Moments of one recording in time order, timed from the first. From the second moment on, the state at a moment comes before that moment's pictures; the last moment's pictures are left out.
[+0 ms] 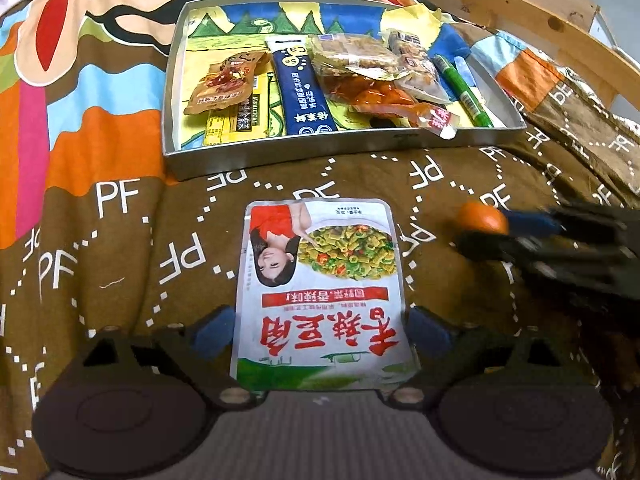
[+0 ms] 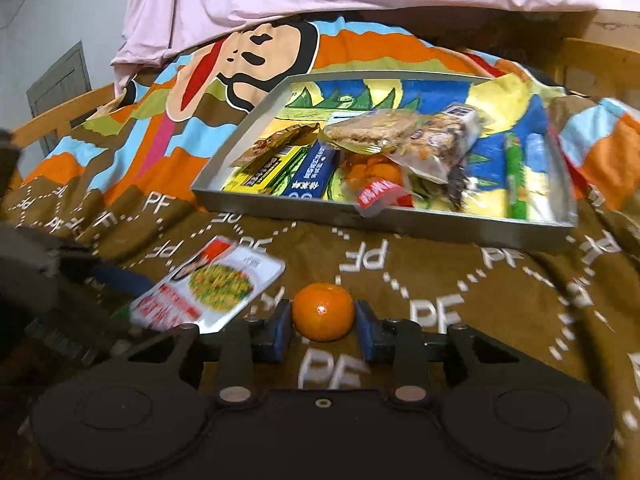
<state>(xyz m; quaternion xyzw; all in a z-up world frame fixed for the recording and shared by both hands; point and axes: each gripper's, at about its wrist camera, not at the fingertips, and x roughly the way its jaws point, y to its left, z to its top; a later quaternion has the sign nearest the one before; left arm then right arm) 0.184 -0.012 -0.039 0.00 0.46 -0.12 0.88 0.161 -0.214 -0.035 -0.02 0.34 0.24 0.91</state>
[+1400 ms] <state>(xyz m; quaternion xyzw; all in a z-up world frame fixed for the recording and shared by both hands) 0.123 -0.007 -0.009 -0.13 0.47 -0.07 0.87 0.104 -0.219 -0.020 0.01 0.30 0.23 0.93</state>
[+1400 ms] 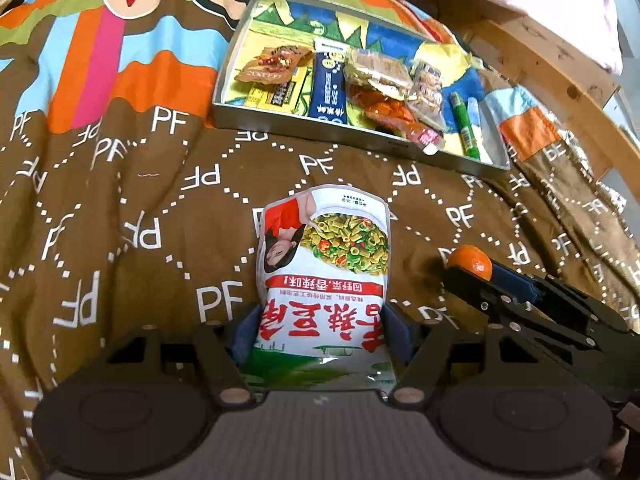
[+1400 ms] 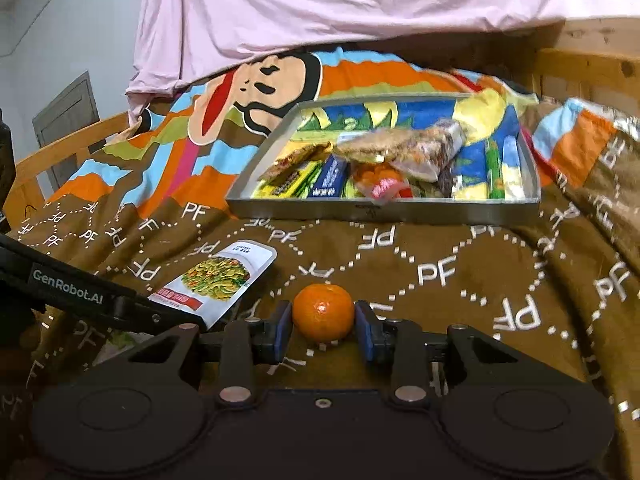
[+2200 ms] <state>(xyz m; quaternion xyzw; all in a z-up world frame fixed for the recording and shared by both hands) 0.211 -0.058 0.112 -0.09 0.36 -0.06 0.93 0.106 -0.271 0.045 0.03 0.17 0.16 0.97</state>
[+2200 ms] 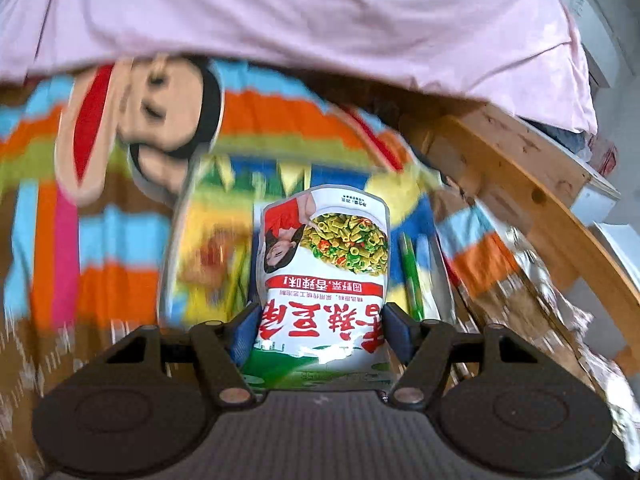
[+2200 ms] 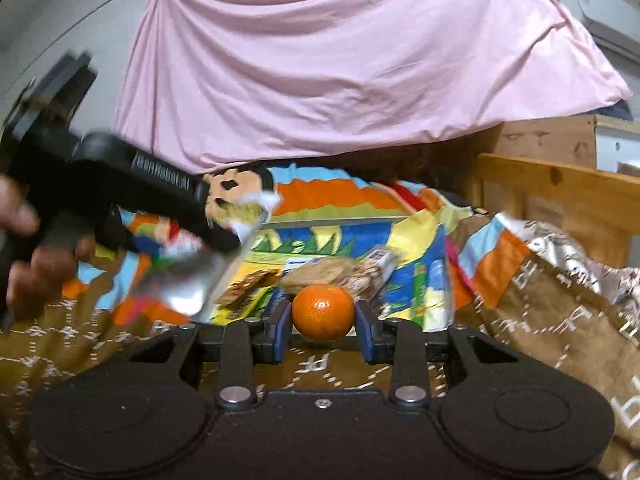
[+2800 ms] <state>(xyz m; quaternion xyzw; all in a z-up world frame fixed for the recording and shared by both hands) 0.335 -0.061 0.046 -0.12 0.31 -0.07 0.94 0.255 -0.281 -0.018 0.07 0.21 0.11 0.97</state>
